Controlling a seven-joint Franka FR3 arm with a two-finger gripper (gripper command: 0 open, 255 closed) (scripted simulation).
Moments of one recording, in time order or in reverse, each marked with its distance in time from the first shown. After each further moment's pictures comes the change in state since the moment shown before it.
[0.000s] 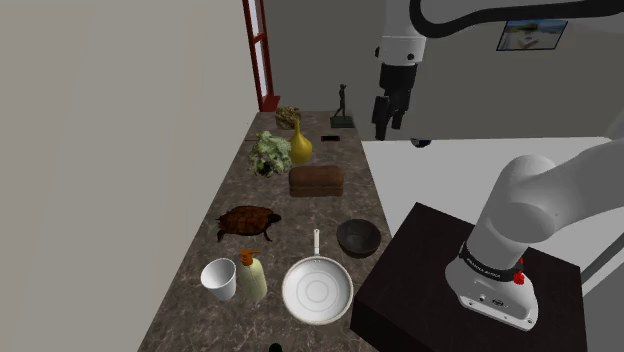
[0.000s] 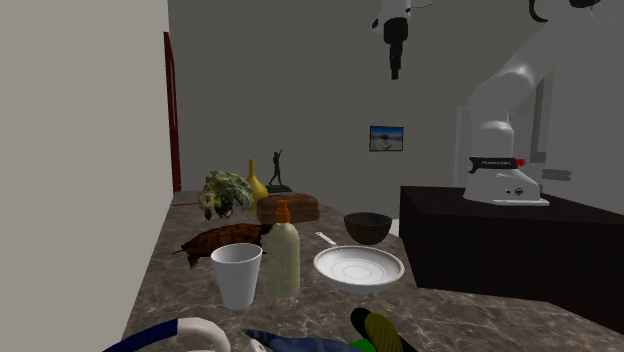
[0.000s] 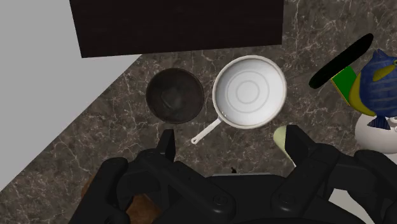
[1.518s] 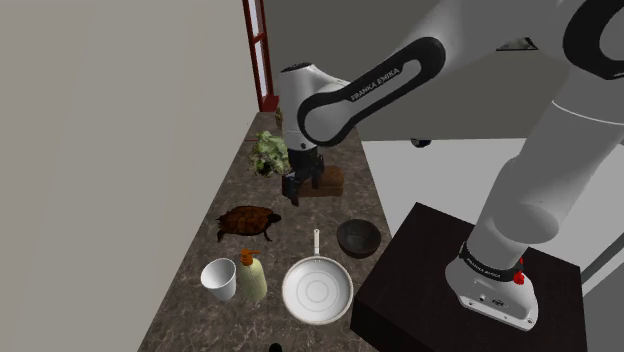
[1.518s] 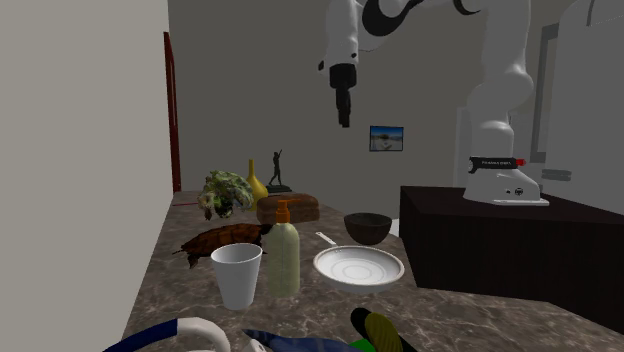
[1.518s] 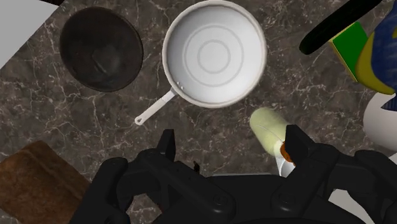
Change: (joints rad) arm 0.056 0.683 0.290 0.142 -0.036 0.540 0.293
